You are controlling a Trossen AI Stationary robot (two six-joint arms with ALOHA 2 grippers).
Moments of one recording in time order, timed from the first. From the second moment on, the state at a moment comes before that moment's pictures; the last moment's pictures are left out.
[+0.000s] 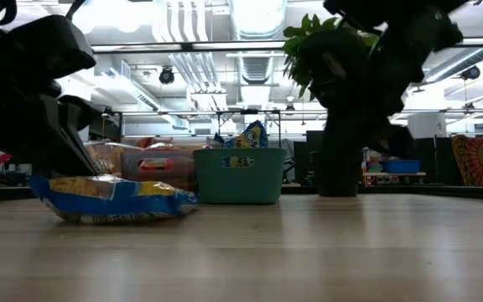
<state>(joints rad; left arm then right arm) -0.63 1.47 0.57 -0.04 -0.53 -0.53 0.24 1.59 0.85 -0.17 0.08 1.11</state>
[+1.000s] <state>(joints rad) -0.63 1.50 0.46 0.13 -0.59 -0.61 0.22 1.84 0.75 0.57 0.13 1.20</state>
